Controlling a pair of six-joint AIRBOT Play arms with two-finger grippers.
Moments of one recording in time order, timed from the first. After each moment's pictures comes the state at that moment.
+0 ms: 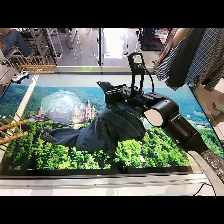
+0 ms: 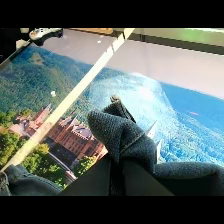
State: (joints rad) left arm 0.90 -1.54 1.70 0.48 -1.13 -0.75; right arm 0.58 -1.24 1.40 -1.47 0.52 1.71
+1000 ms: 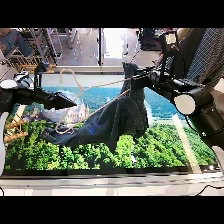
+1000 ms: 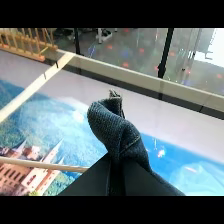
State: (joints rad) left arm 0.10 -1.66 1.69 0.22 -1.76 -0.55; right arm 0.37 -1.16 1.47 -1.45 0.59 1.45
